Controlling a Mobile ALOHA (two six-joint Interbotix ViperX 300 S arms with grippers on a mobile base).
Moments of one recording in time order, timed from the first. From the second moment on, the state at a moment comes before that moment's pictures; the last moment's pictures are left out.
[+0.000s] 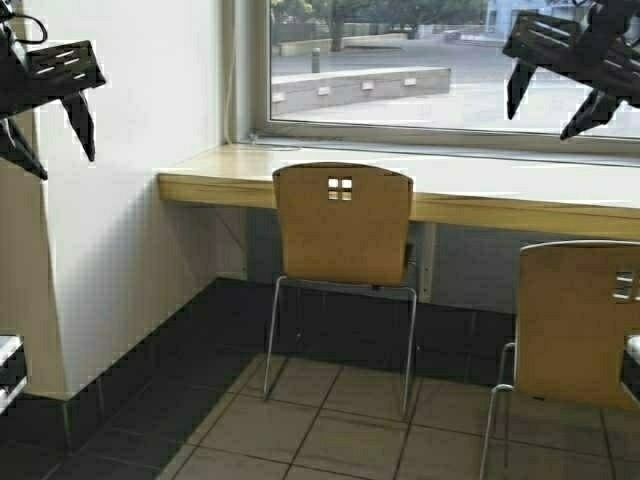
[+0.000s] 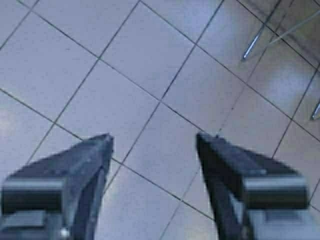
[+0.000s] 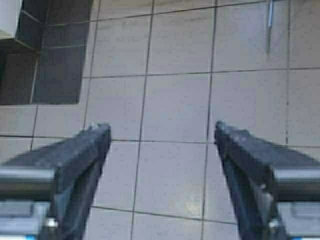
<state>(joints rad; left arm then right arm) -0.04 -0.21 0.87 -0.49 0.26 0.07 0.12 -0.10 0.72 0.37 0.15 0.04</state>
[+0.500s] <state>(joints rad) -0.04 -0.21 0.87 -0.49 0.26 0.07 0.12 -0.06 0.72 0.37 0.15 0.05</state>
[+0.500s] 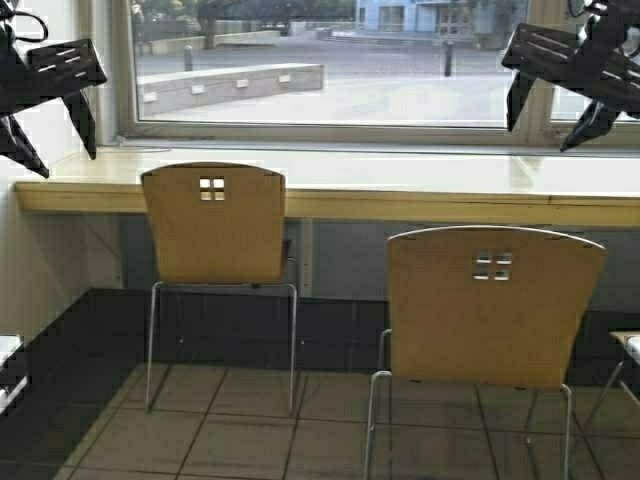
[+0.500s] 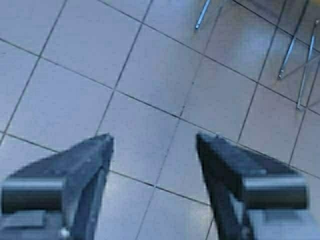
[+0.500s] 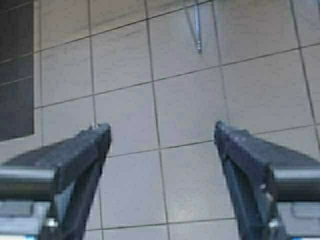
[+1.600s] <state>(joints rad) -0.07 -0.17 0.86 -0.54 0.28 0.07 0.12 -0.04 0.71 0.40 0.15 0.05</state>
